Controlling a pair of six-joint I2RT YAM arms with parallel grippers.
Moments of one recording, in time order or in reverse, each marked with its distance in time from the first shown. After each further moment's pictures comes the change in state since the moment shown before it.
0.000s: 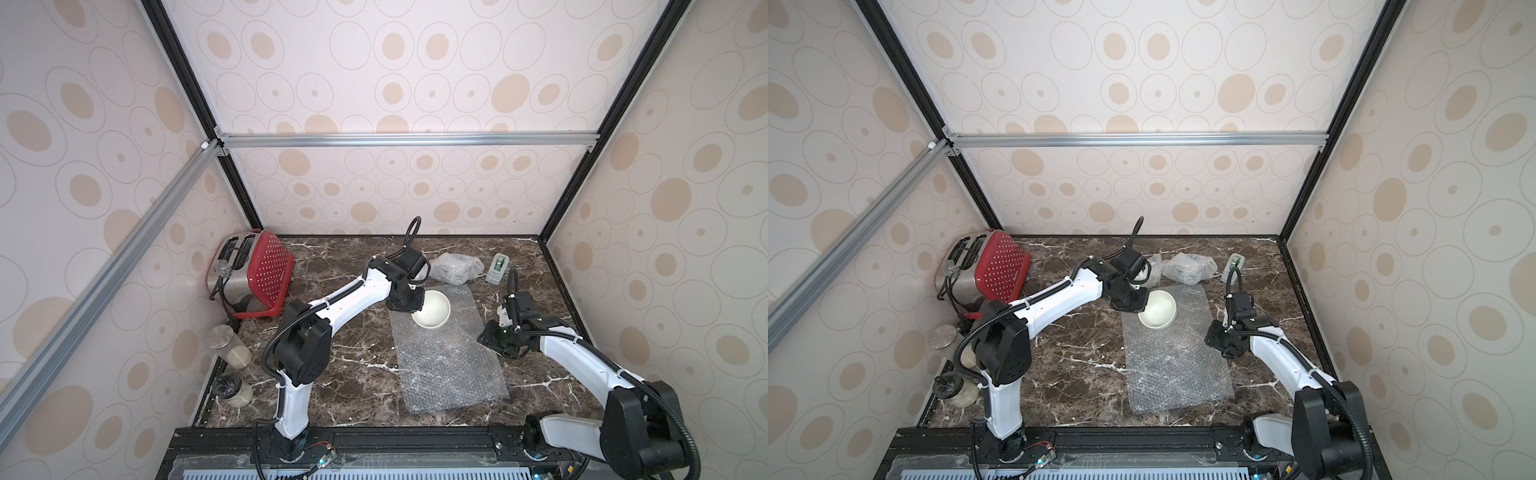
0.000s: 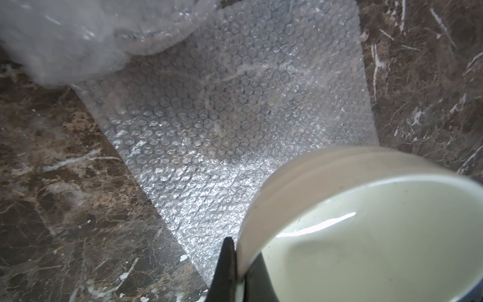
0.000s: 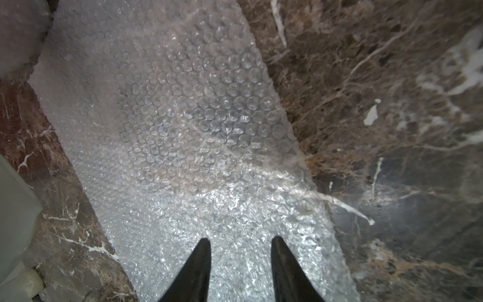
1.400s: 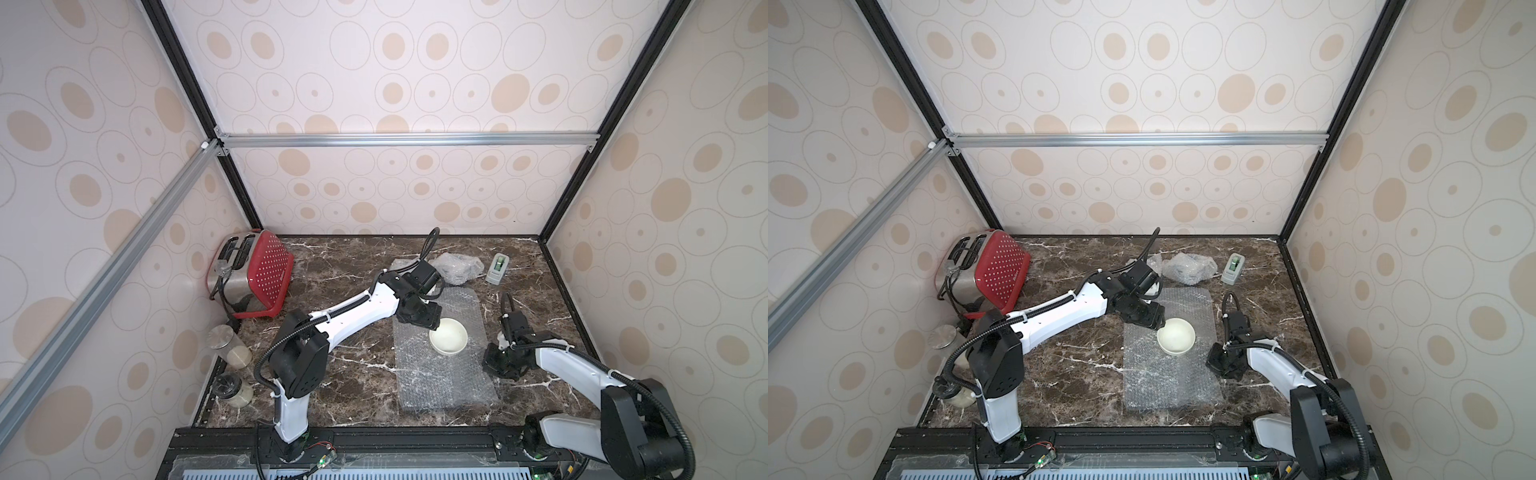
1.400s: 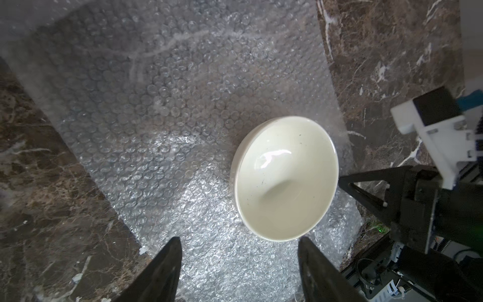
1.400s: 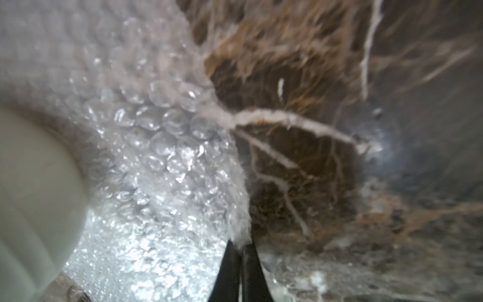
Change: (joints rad) left arm -0.085 -0.114 -0.154 0.104 -0.002 0.003; right arm 0.070 -0.028 -0.186 -0.018 -0.005 0.107
